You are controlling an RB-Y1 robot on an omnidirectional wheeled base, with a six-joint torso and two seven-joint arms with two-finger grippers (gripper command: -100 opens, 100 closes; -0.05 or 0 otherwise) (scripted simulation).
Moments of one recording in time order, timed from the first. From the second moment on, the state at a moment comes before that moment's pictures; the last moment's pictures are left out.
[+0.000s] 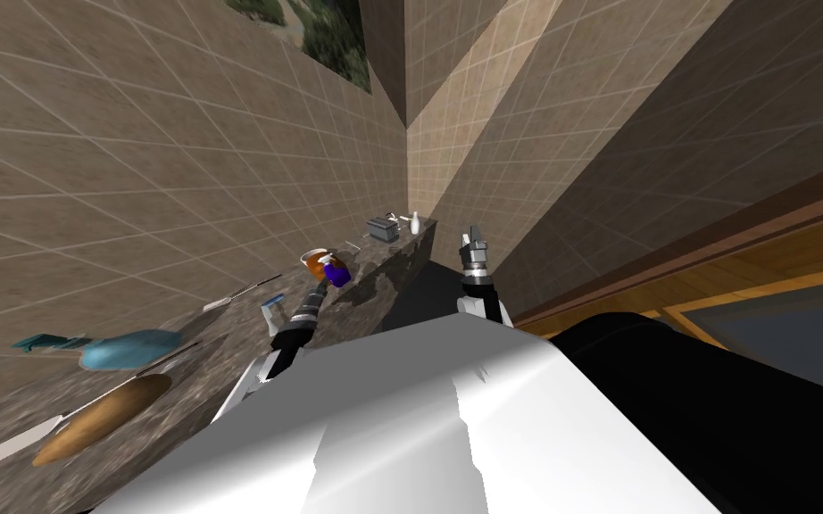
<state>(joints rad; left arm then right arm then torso) 0.48 0.36 0.09 -1.97 -0.39 -0.13 -0.07 0.49 0.01 -0.04 -2.36 0.01 -0.35 0.10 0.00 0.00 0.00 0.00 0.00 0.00</state>
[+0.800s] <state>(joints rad) 0.47 0.53 0.14 -1.87 -0.45 -0.03 -0.17 0.49 0.01 -0.04 -2.36 0.01 -0.35 0.10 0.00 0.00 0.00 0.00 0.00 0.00</state>
